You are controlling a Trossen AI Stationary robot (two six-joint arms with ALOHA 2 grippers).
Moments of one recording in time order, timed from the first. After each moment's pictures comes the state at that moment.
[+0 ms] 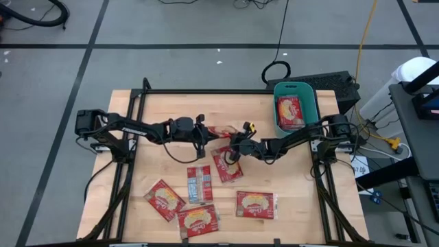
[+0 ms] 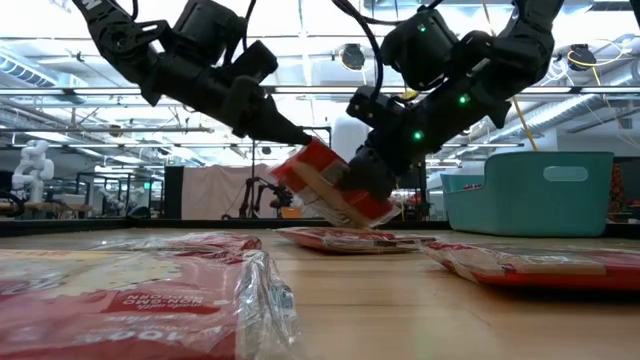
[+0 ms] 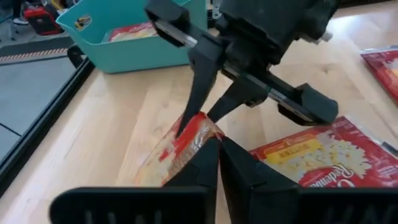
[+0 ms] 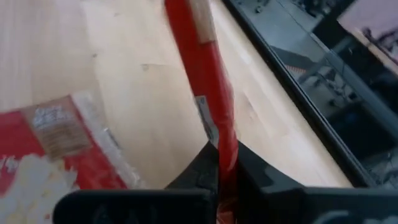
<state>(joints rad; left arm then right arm) 0.14 1.54 0.66 0.48 0.05 0.21 0.04 1.80 0.74 0.49 0.65 -0.15</state>
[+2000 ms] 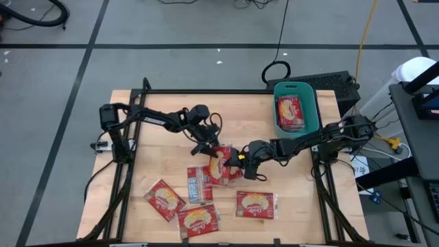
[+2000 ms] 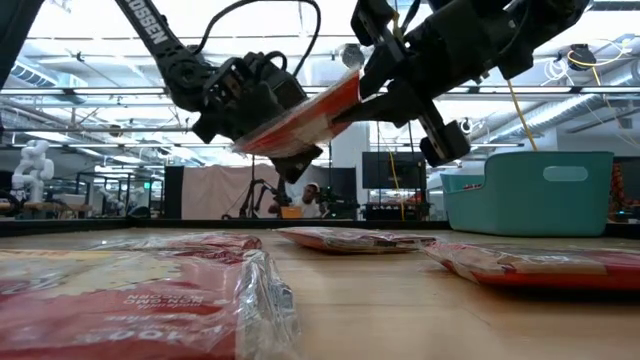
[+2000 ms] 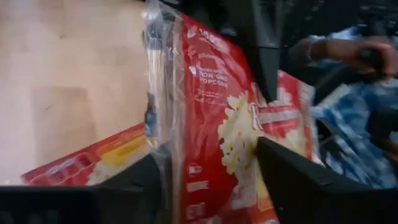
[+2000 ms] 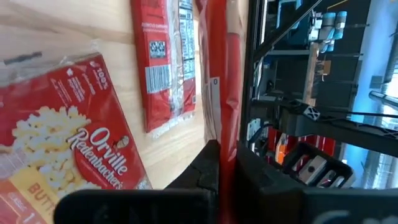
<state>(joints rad) 0.33 1.81 0.88 0.32 1.01 0.04 0.11 1.57 0.74 0.38 -0.06 -1.51</state>
